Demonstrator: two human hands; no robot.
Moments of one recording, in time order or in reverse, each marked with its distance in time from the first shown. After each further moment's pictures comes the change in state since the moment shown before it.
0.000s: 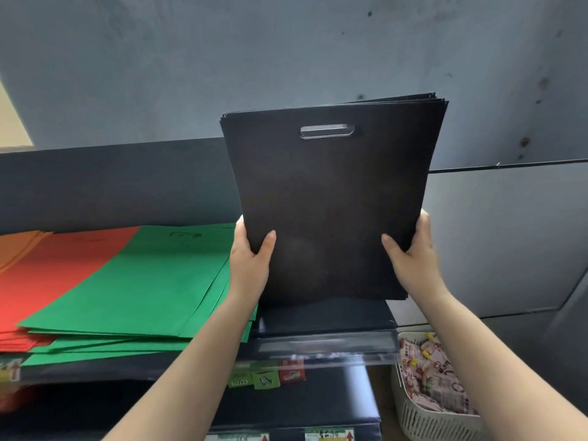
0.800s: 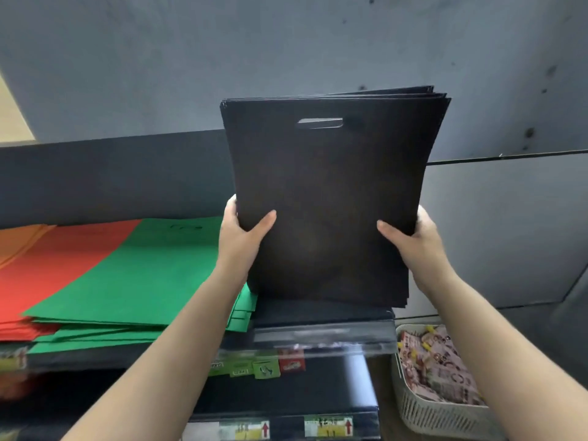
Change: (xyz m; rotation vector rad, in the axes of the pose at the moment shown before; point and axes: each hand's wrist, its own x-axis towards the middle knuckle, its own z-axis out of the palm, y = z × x) left_hand 0.018 0.013 -0.009 -0.136 -0.049 -0.135; right_hand 0.006 -0.009 -0.009 0.250 -0.069 0.160
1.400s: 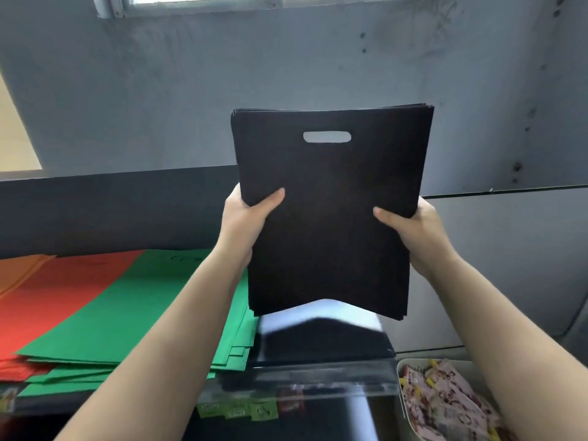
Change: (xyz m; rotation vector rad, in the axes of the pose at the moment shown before) left_hand 0.043 0.068 0.021 -0.161 -0.100 0.066; right_hand 0.044 -0.059 0.005 0.138 -0.069 -0.046
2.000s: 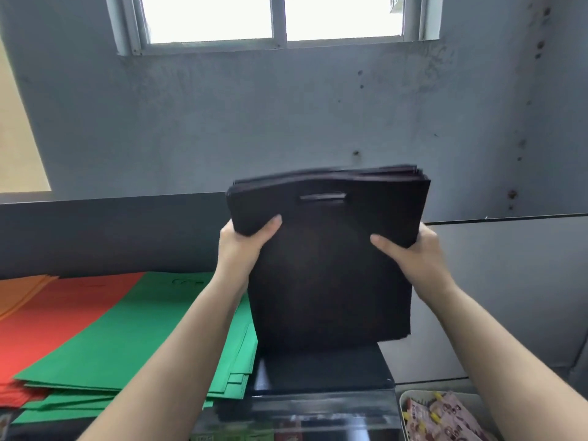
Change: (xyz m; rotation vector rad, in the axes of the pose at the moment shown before) left_hand -0.008 0.004 -0.002 -0.006 0.118 -0.014; right_hand -0.005 -0.007 -0.002 -0.226 0.070 -0.184
